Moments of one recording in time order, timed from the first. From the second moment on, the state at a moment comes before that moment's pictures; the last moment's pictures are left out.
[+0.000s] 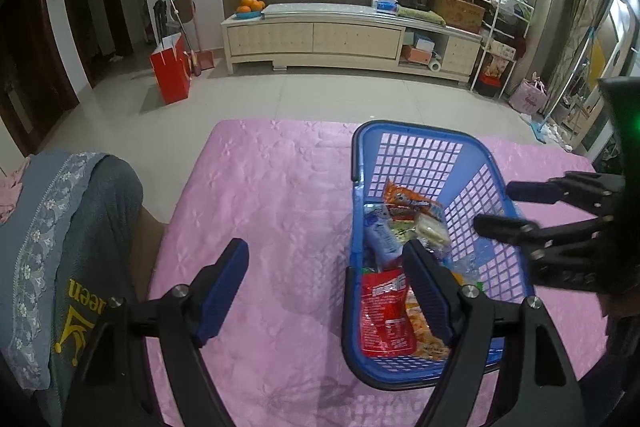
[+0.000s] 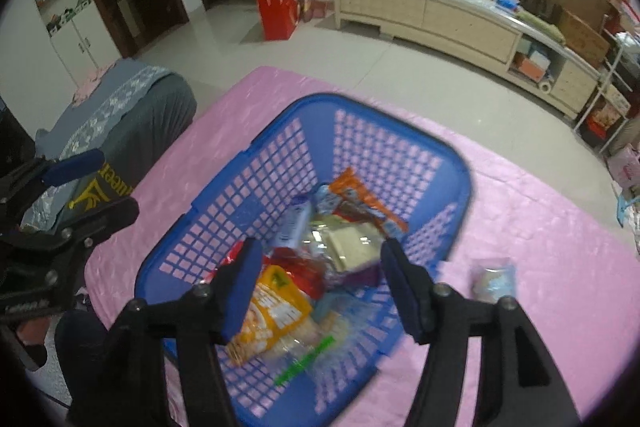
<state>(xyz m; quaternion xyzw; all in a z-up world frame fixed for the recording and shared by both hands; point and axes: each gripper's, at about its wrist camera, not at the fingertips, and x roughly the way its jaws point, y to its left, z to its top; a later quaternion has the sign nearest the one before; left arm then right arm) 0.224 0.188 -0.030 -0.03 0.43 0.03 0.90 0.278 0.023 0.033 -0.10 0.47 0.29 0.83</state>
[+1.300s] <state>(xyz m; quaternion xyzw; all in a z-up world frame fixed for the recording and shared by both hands) 0.320 0.091 -0.054 0.01 0.52 -0.02 0.85 0.360 -0.121 -0.046 -0.04 0.57 0.18 0.80</state>
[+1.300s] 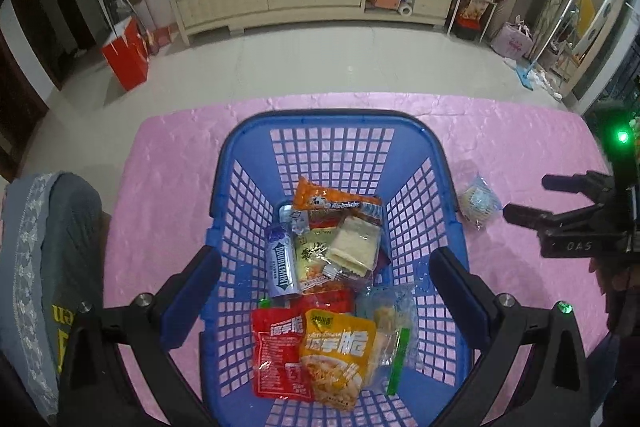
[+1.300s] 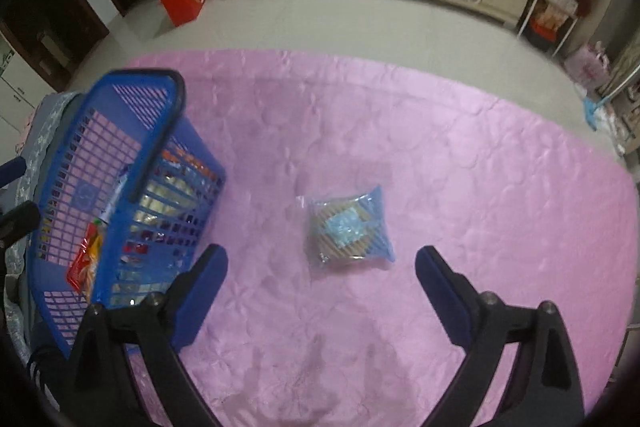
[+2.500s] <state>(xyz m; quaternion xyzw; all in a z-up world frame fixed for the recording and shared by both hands) 0.315 0.090 -0.062 0.03 0.51 -0.02 0.86 0.345 -0.119 -0.048 -0.07 0.55 0.22 0.80</state>
